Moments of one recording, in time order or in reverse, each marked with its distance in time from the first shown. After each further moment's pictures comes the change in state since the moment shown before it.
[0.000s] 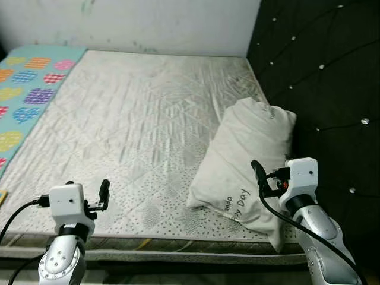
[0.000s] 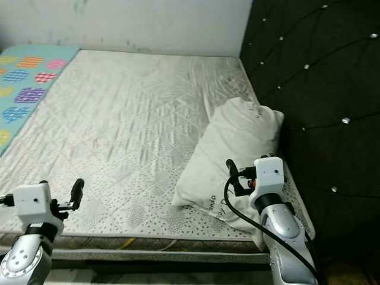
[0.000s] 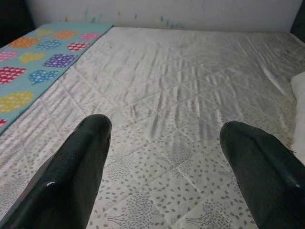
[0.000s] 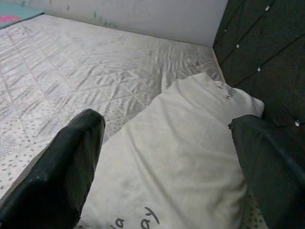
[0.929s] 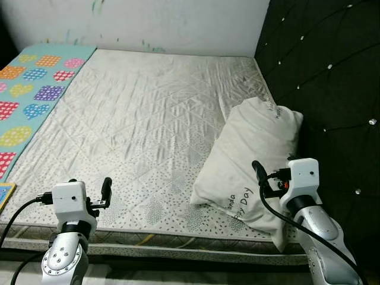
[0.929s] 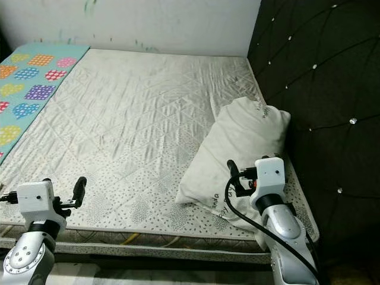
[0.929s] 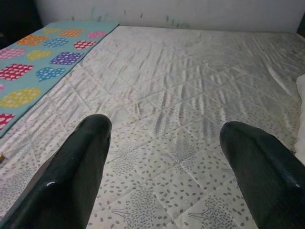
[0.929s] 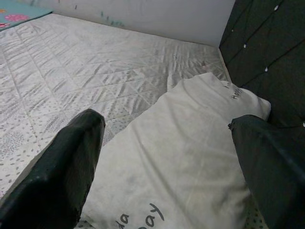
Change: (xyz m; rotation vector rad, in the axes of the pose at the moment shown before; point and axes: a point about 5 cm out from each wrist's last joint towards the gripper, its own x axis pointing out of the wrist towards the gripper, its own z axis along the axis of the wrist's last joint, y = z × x) left arm 0.003 -0.002 0.000 -0.004 0.000 -0.005; right arm -0.001 -0.001 -0.001 -0.003 0.002 -0.002
